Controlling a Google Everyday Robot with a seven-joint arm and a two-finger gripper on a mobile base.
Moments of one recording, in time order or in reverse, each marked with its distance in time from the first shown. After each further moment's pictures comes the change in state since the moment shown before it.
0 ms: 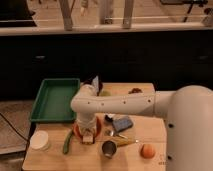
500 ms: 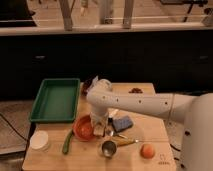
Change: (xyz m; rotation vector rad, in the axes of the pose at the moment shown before) arm 0.048 0.046 -0.021 0.011 0.045 0.121
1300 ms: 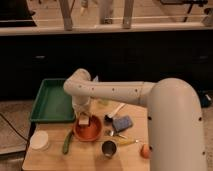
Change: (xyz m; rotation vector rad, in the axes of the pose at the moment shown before) arm 0.016 -0.105 -0.007 -0.046 0.014 -0.166
